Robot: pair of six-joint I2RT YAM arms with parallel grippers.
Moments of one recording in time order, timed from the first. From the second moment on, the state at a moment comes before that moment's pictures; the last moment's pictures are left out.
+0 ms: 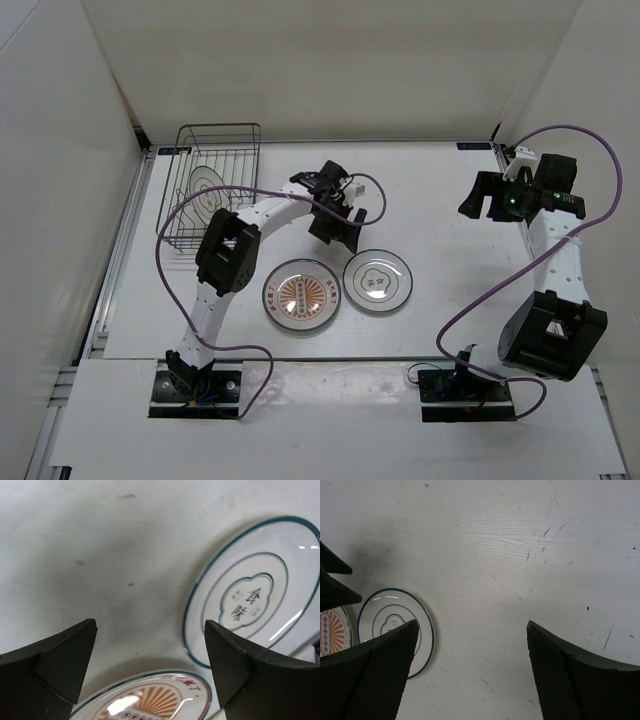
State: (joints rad) left arm -0.66 2.27 1.88 -0.79 0.37 -0.16; right arm -0.30 1.39 1.26 -0.71 -0.54 -0.16
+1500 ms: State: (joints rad) left arm 0.03 1.66 1.53 -0.64 -0.05 -0.08; right arm -0.30 1.39 1.19 -0.69 -0.56 -0.11
